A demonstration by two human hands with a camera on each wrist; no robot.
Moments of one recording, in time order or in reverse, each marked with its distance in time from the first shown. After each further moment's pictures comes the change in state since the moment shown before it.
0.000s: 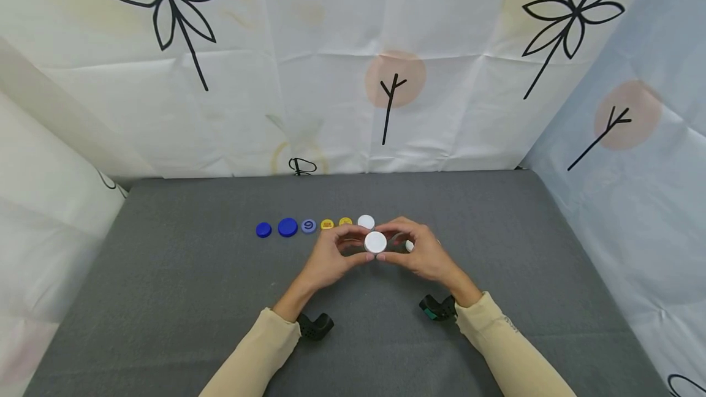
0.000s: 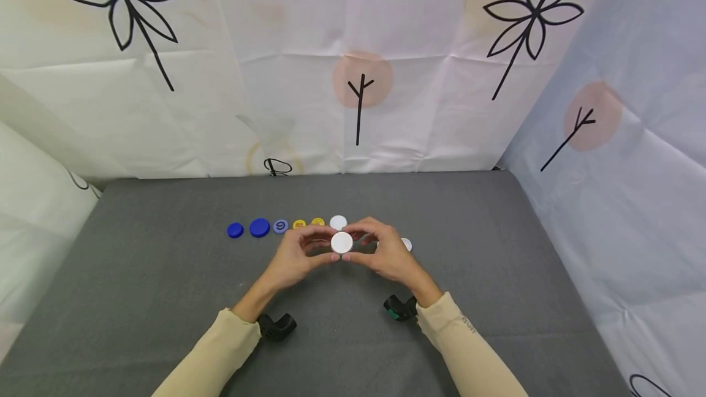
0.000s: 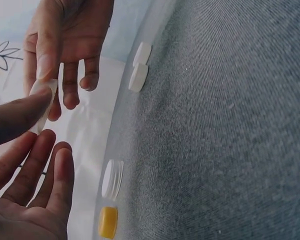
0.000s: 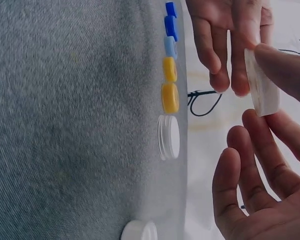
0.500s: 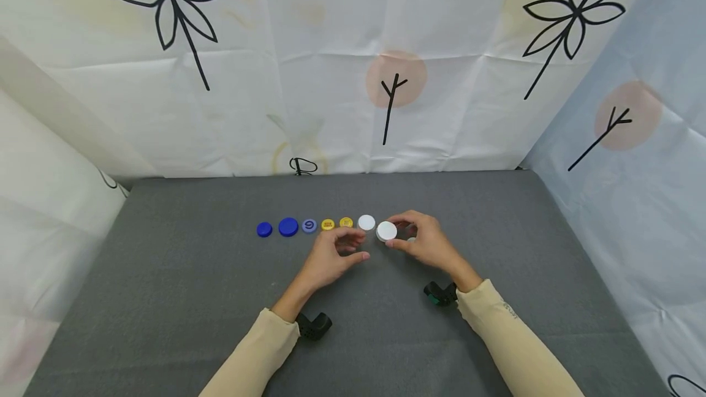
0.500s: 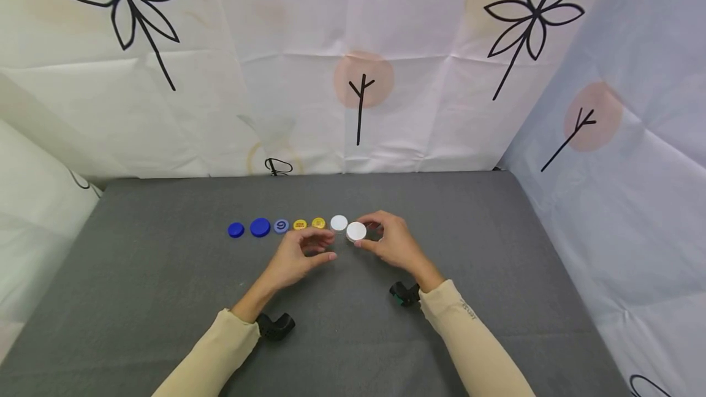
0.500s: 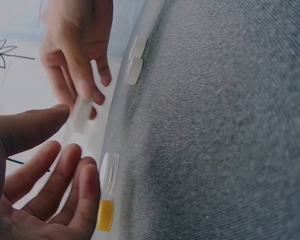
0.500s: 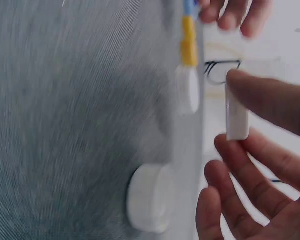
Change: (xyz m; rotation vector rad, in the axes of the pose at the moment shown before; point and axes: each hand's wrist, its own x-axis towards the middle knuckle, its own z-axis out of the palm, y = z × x) left_hand -0.002 -0.002 -0.003 0.169 0.025 -0.076; right_hand 0.011 0.014 -0.011 -0.266 0.058 0.116
